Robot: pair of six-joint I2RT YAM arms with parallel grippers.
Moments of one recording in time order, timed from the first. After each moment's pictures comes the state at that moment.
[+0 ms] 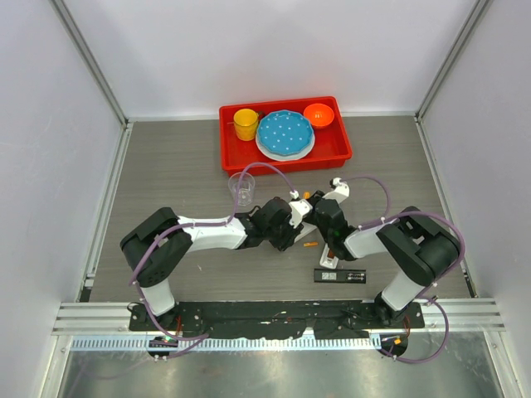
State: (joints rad) left arm -0.97 1.76 0.95 0.01 0.05 -0.07; right arm 0.65 1.63 0.44 0.82 0.38 0.78
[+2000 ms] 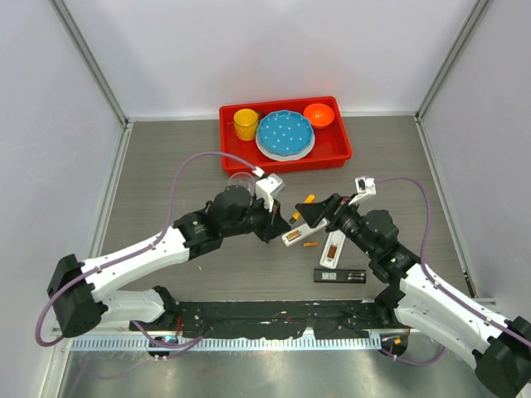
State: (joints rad) left arm -0.95 1.23 0.91 -0.08 0.18 -0.35; right arm 0.64 0.72 0.37 0.29 0.02 0.76
